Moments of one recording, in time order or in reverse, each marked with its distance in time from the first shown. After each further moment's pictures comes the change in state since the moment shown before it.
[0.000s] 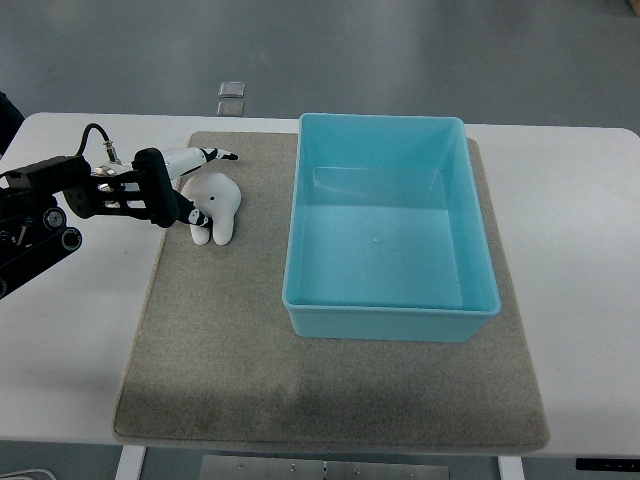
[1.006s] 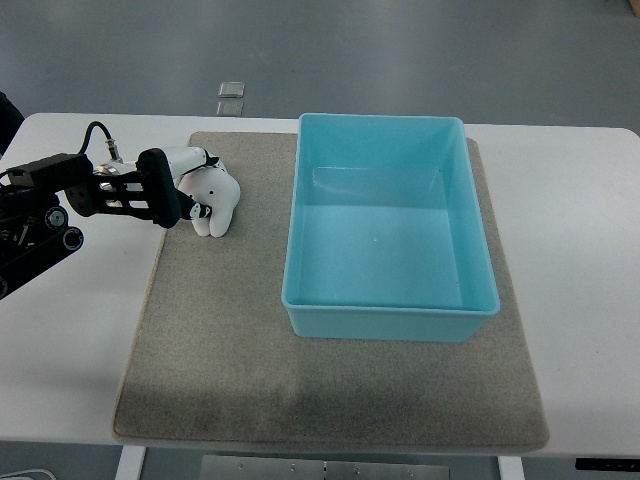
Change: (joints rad) left arm -0.007 0.001 0.000 -0.011 0.030 -0.003 0.021; right arm 0.000 0.000 0.000 0.000 0.000 0.000 0.000
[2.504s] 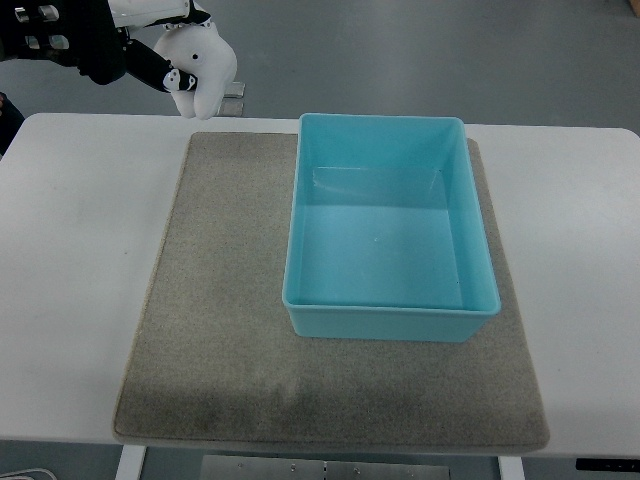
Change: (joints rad) left arm -0.387 0.206 -0.057 -0.217 -0.190 -0.328 -0.003; right arm 0.000 0.000 0.000 0.000 0.000 0.000 0.000
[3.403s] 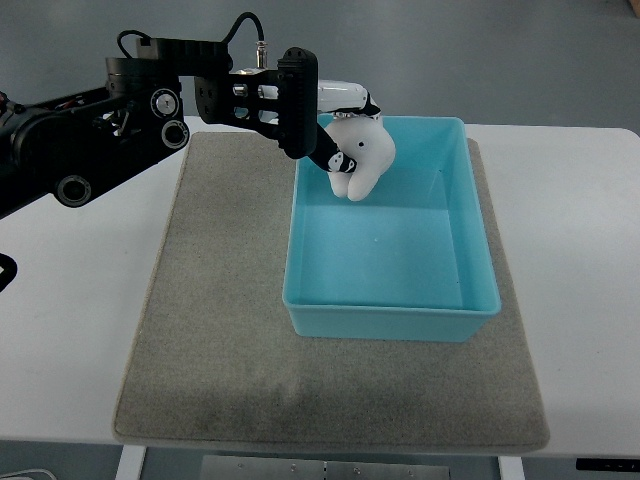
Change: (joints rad) left arm 0.000 -0.478 0.097 0.181 0.074 -0.002 0.069; right arm 0.000 0.000 0.000 0.000 0.000 0.000 0.000
